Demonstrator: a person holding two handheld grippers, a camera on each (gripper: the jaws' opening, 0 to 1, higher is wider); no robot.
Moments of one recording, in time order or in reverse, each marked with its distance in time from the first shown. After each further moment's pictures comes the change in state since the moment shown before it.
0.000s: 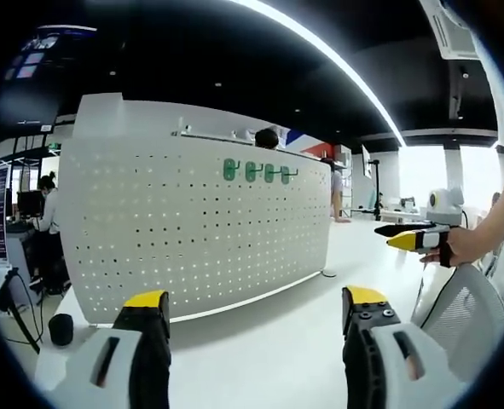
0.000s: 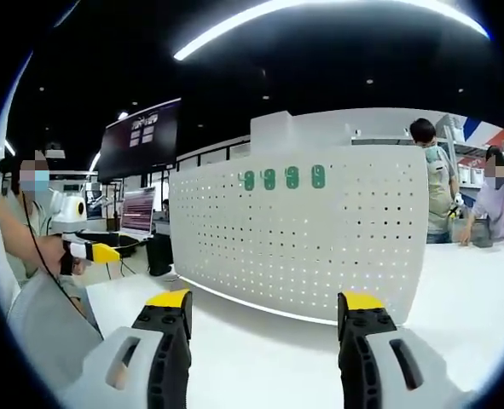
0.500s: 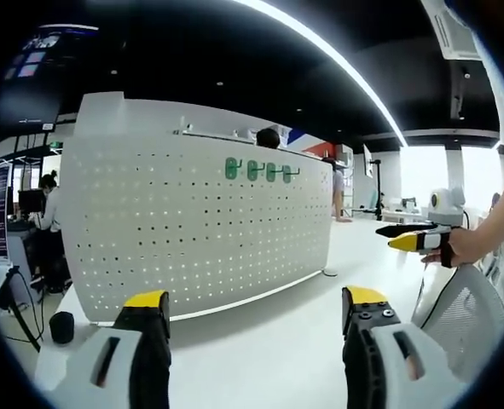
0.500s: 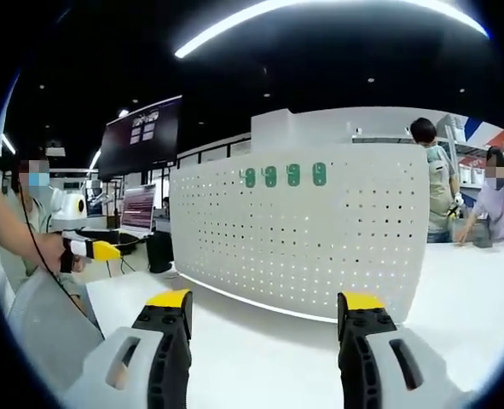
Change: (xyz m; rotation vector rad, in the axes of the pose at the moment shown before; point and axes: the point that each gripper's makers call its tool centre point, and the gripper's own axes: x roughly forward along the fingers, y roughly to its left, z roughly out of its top) left arm -0.001 0.004 -0.004 -0.005 0.005 0.008; right arm 0.001 0.003 -0.004 -0.011 0.017 0.002
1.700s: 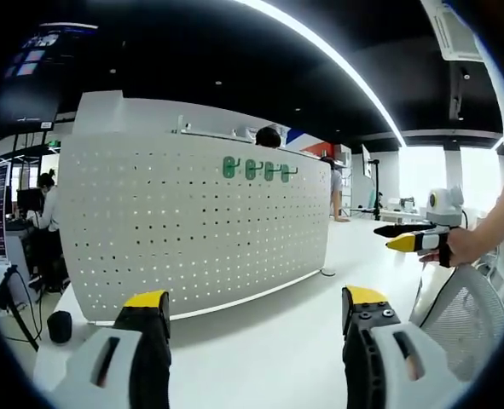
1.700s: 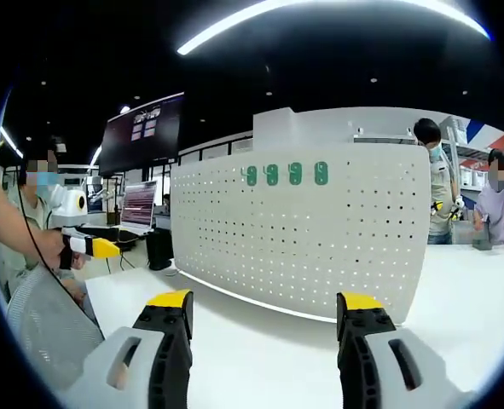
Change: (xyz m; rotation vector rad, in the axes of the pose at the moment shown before) left arm 0.001 -0.004 -0.001 0.000 0.006 -0.013; right arm 0.000 0.000 0.000 -0.010 0.003 -0.002
